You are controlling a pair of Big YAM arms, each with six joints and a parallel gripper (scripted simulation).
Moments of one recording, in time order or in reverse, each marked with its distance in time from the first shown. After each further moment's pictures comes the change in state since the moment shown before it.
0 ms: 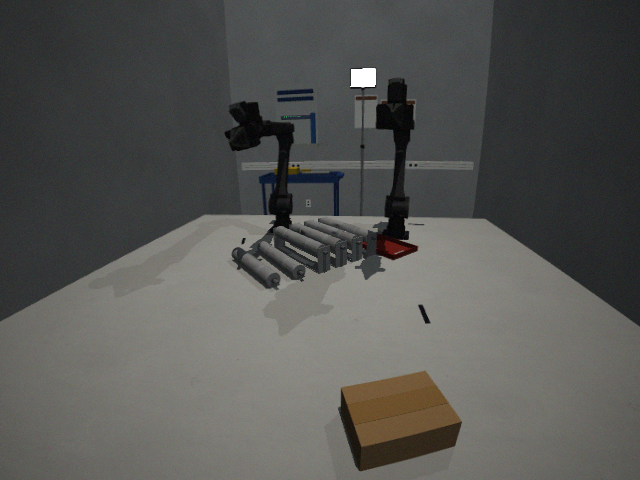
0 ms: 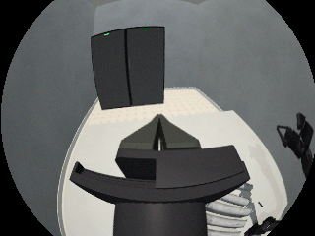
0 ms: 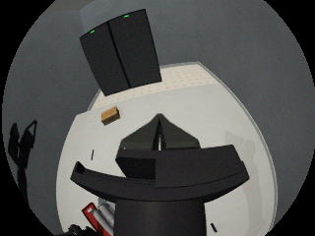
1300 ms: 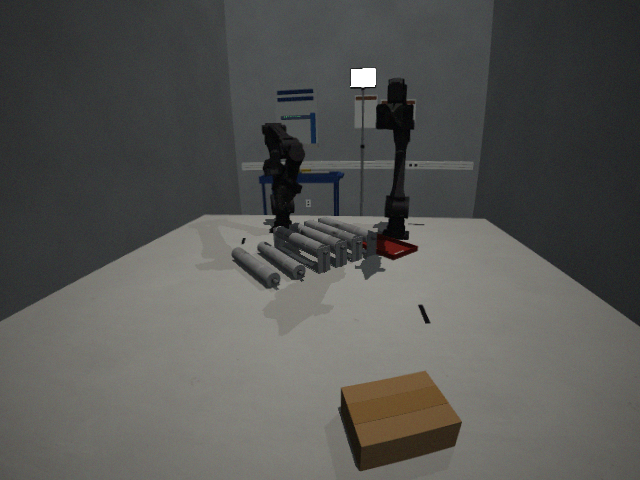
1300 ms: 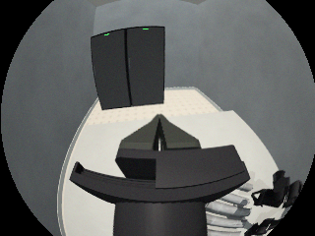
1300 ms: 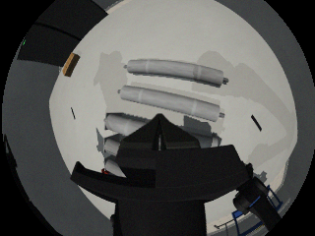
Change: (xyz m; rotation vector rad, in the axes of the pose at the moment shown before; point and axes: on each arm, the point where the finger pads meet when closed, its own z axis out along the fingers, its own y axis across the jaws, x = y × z) left arm 0.000 0.000 0.000 0.000 0.000 0.000; right arm 0.267 0.044 -0.105 0.393 0.677 0.331
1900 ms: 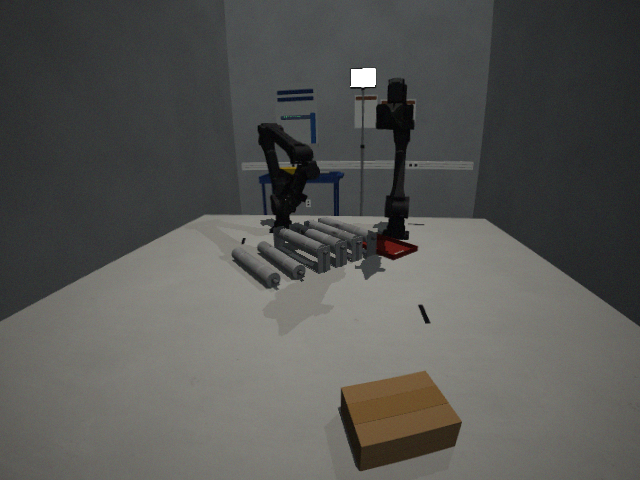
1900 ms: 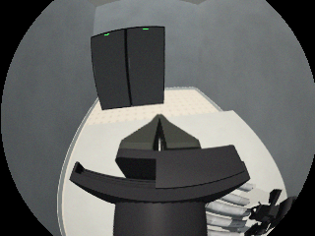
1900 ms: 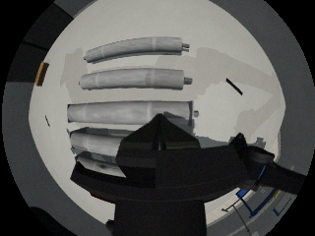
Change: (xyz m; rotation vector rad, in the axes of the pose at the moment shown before) left arm 0.000 0.000 0.000 0.000 0.000 0.000; right arm 0.072 -0.063 -0.012 0.274 0.026 0.043
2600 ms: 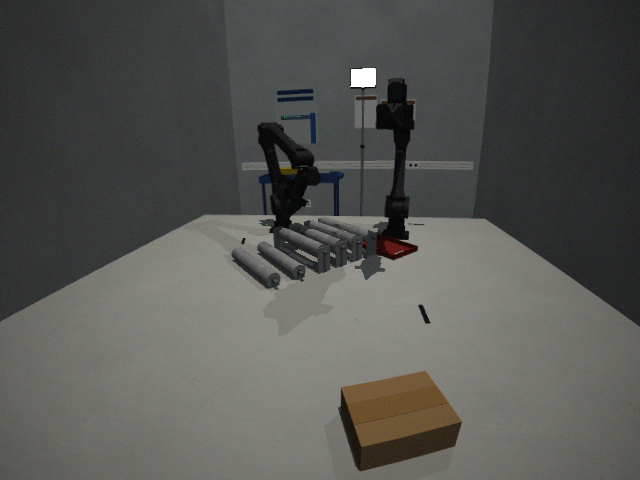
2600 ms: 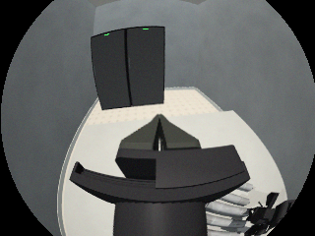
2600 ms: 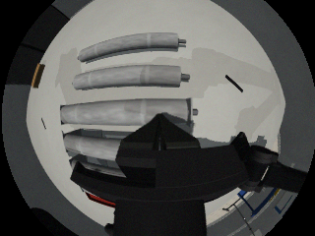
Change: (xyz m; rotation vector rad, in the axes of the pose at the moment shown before) left arm 0.000 0.000 0.000 0.000 0.000 0.000; right arm 0.012 -0.007 0.015 0.025 -0.005 0.007
